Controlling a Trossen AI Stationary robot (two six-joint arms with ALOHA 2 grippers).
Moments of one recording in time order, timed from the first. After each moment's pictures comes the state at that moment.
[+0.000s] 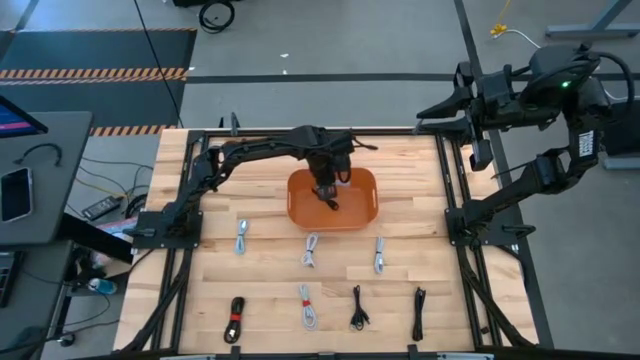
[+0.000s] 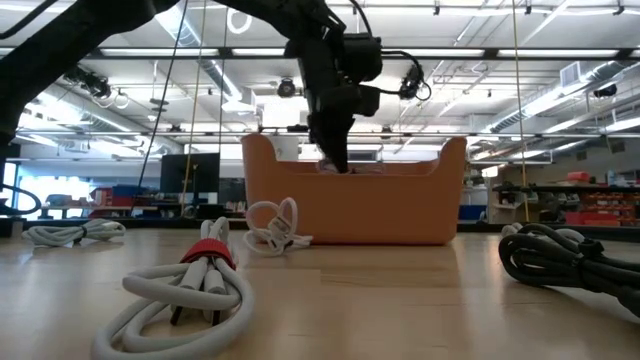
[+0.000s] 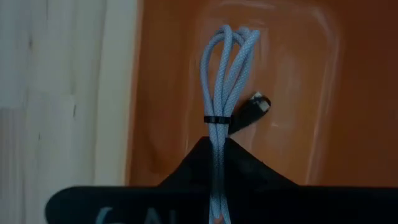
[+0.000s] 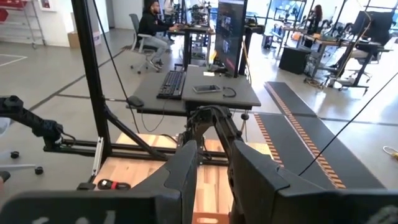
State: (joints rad) left arm 0.29 2.22 2.03 -1.10 0.08 0.16; right arm -0.04 1.32 2.30 -1.12 -0.07 -0.10
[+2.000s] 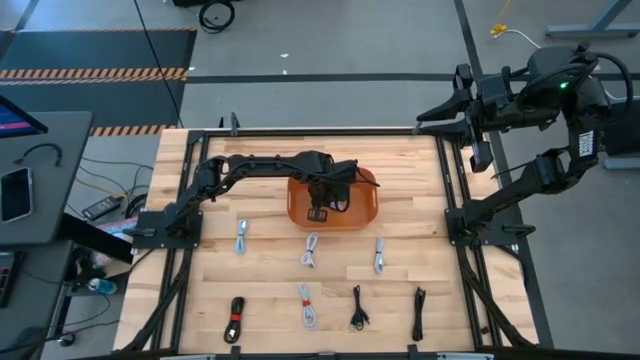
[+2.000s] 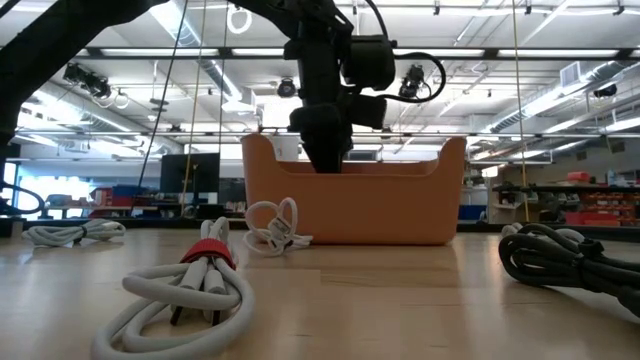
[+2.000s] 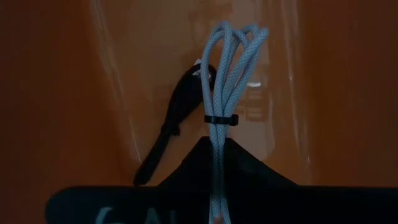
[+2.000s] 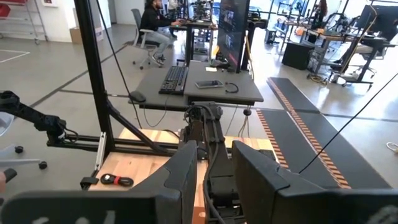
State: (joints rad) left arm 0.17 2.22 1.90 -1.06 0.01 0.37; right arm -0.04 1.32 2.30 -1.14 -0.08 -0.10
